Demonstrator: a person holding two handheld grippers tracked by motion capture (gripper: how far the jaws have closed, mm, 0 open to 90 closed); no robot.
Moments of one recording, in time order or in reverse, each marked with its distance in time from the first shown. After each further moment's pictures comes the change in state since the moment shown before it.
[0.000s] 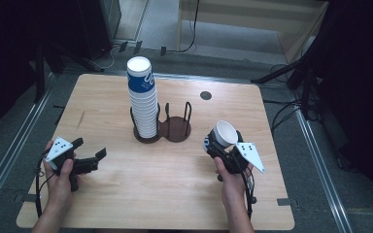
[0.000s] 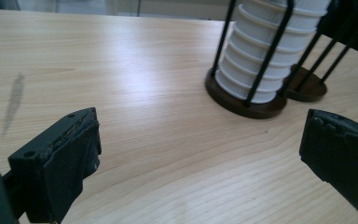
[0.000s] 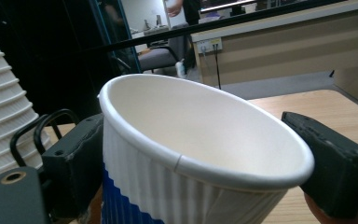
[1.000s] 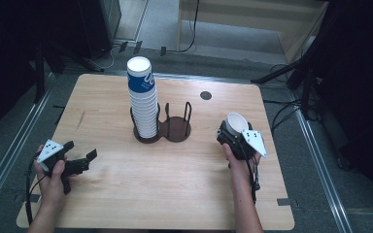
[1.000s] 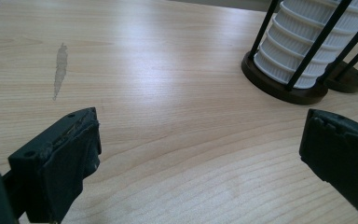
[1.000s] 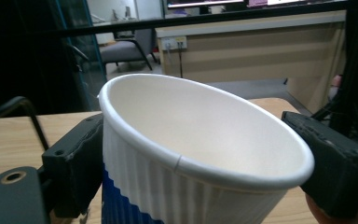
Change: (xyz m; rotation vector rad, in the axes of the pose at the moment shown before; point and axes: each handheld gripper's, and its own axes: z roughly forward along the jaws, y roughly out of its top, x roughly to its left) left arm 0.027 -0.017 -0.003 0.014 0.040 -0.050; right arm -0.038 0.000 0.043 0.018 -0.146 -0.107
